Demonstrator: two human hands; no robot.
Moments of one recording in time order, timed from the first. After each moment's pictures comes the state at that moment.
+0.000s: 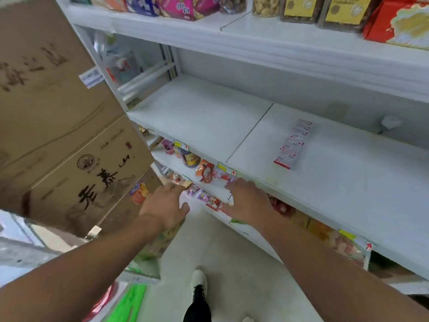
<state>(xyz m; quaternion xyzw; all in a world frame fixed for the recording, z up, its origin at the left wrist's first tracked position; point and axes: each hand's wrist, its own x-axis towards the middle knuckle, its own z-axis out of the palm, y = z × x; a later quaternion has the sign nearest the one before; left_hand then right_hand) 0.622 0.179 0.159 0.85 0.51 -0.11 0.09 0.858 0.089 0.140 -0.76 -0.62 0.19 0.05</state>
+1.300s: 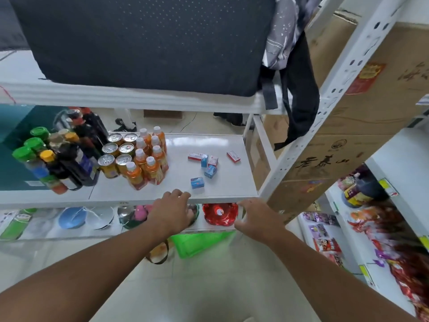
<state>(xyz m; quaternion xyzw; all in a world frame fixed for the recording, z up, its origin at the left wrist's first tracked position) 0.061 -0.121 0.133 0.55 0.82 -0.01 0.15 0.299 -0.007 0.148 -0.46 -0.86 0.18 -0.09</state>
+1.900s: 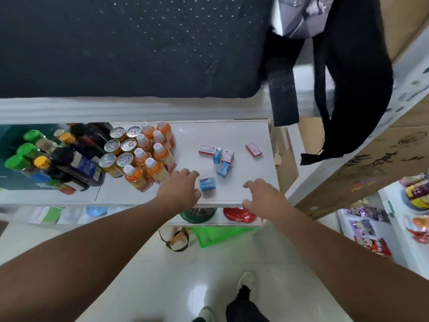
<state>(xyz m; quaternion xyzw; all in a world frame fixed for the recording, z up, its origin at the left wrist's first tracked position) 0.016 0.006 0.105 0.51 0.84 -0.07 0.15 0.234 0.141 0.074 -0.41 -0.87 0.23 -0.13</state>
